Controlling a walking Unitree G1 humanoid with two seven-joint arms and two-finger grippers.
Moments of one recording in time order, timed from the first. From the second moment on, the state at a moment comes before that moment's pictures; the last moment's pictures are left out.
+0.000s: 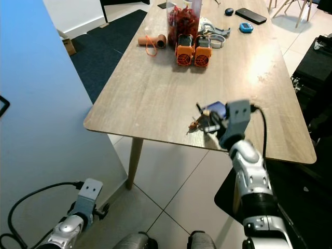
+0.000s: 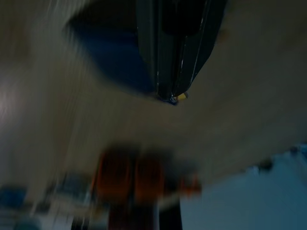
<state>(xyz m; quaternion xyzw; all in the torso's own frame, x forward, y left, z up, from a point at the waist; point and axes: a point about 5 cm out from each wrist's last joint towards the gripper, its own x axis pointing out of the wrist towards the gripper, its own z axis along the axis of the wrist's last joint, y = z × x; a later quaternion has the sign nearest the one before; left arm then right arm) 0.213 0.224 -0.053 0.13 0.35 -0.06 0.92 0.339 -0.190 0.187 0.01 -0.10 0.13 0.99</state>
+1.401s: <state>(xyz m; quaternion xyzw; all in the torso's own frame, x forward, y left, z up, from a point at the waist) 0.212 0.226 -0.053 0.13 0.35 -0.05 0.93 0.215 -0.432 0.167 0.10 -0.12 -0.41 0.90</state>
